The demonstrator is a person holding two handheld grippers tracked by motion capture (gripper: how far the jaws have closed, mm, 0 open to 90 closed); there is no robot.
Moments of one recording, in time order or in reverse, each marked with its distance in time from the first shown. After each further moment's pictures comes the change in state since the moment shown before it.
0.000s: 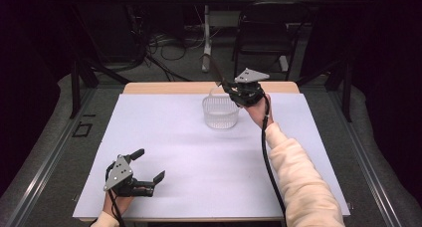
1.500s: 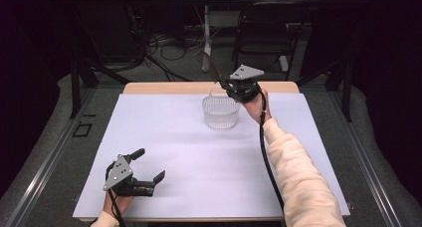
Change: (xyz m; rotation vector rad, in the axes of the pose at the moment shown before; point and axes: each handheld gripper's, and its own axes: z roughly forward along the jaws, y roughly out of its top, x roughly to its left) left arm 0.001 0.001 0.000 -0.003 -0.005 0.003; right arm 0.000 0.011 0.010 0.006 -0.011 -0.063
